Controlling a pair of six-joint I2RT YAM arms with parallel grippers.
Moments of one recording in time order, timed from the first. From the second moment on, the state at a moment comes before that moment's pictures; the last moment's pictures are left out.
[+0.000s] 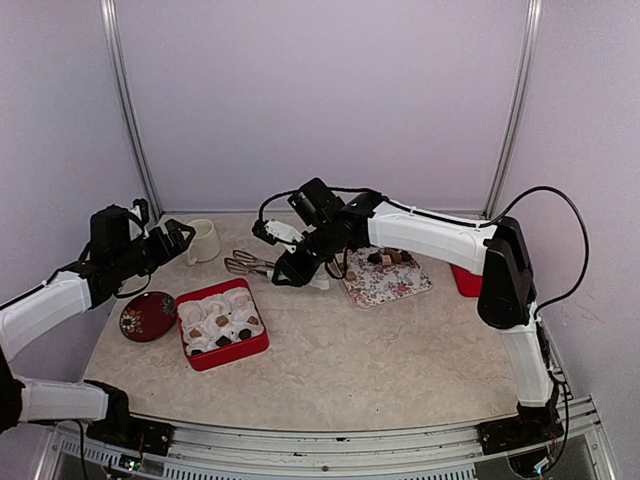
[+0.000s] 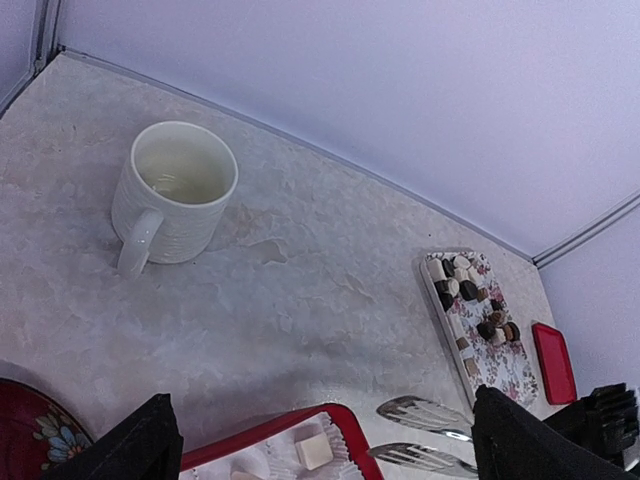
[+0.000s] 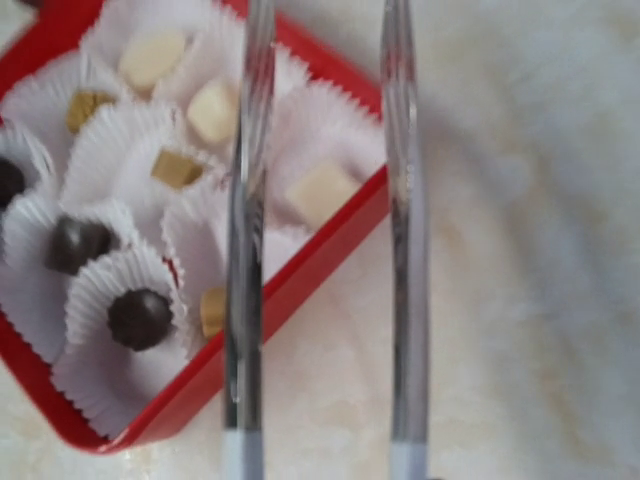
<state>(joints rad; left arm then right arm) -0.16 1.09 0.68 0.02 0.16 -0.57 0.92 2.27 2.09 -0.70 -0.24 -0.18</state>
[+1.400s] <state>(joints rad) -0.20 1.09 0.71 0.01 0.14 -0.58 0.54 1.40 0.72 -0.16 -0.18 0.13</state>
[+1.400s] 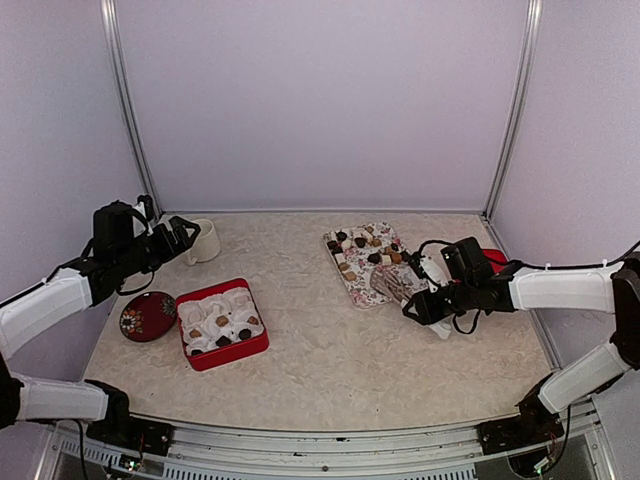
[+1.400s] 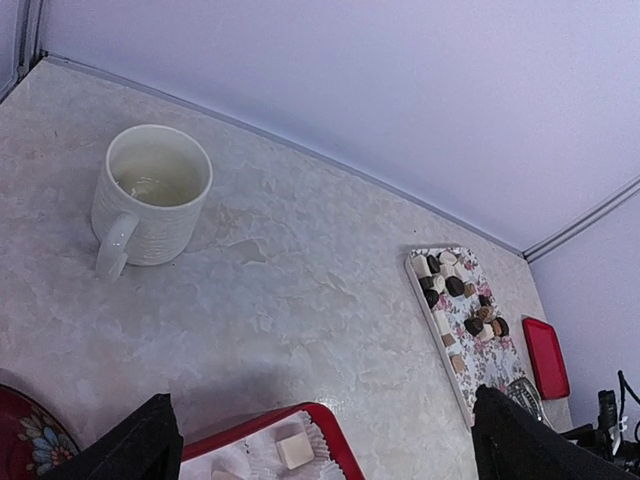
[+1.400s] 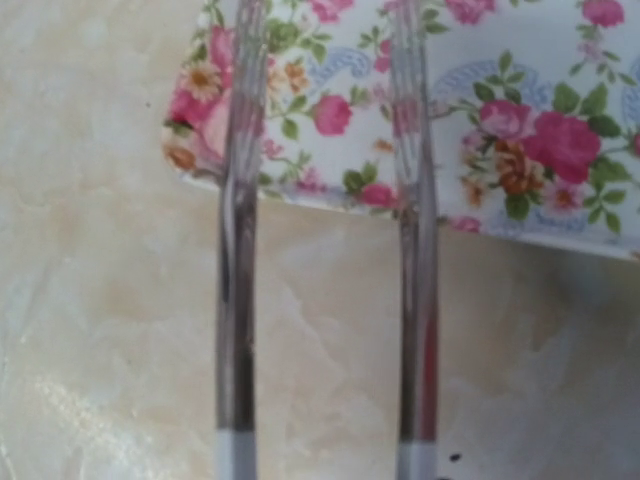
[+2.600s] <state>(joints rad) -0.17 1.14 0.77 -0.06 0.07 -0.59 0.54 1.43 0.68 -0.03 -0.17 0.15</state>
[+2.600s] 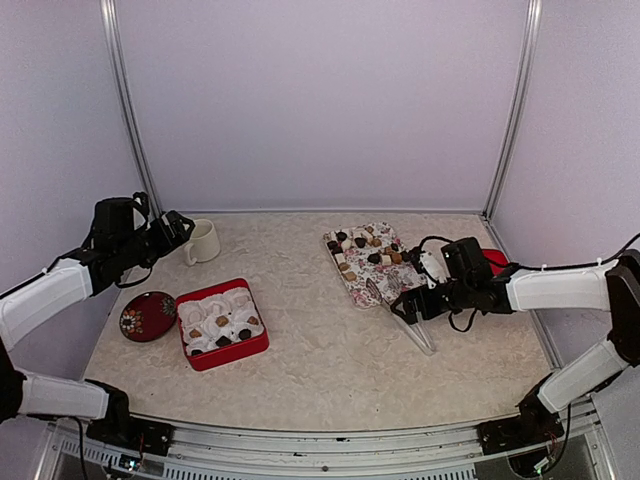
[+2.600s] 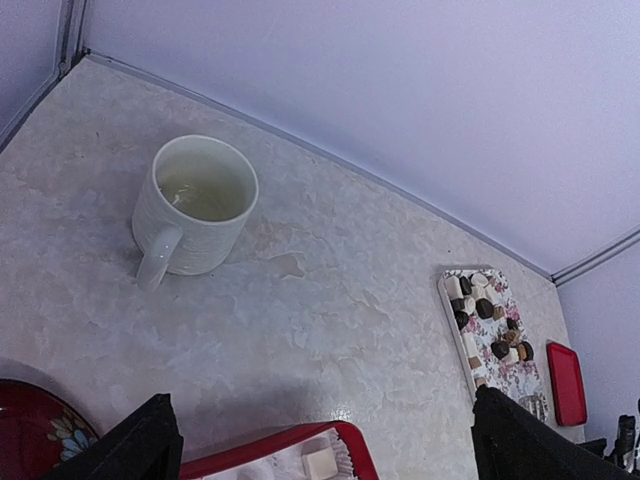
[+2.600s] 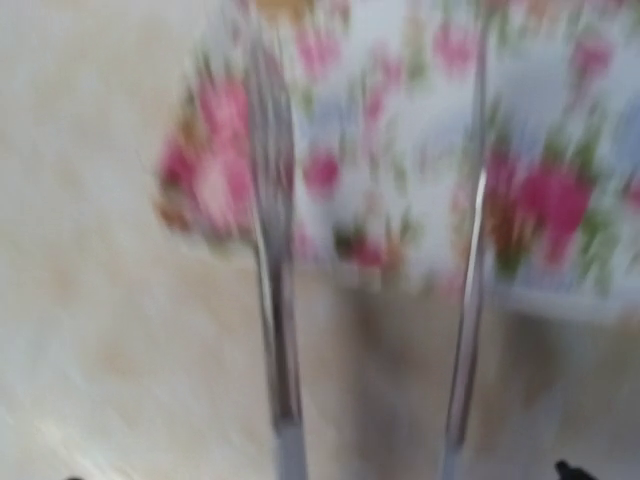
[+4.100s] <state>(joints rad) -0.16 1.15 0.77 -0.09 0.08 -0.58 0.08 1.89 1.13 -0.27 -0.09 -0.01</state>
